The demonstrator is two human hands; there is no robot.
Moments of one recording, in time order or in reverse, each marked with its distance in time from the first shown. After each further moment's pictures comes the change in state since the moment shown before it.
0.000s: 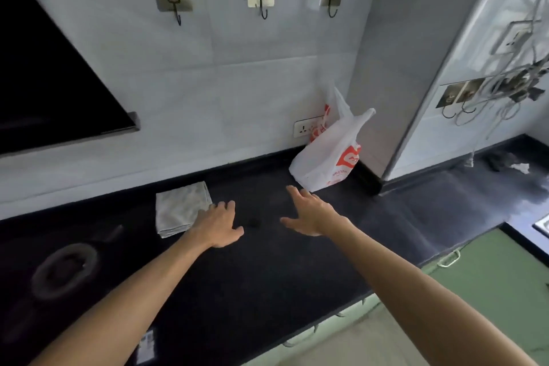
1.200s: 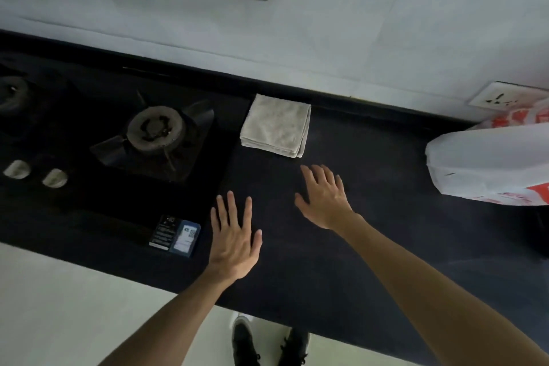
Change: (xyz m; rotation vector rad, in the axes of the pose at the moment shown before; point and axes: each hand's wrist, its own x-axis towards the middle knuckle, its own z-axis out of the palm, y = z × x) left_hand -0.058 -0.007 0.220 -0.275 0.028 -0.660; right_hand 0.138 -0.067 0.159 -0.132 -0.129 -0.518
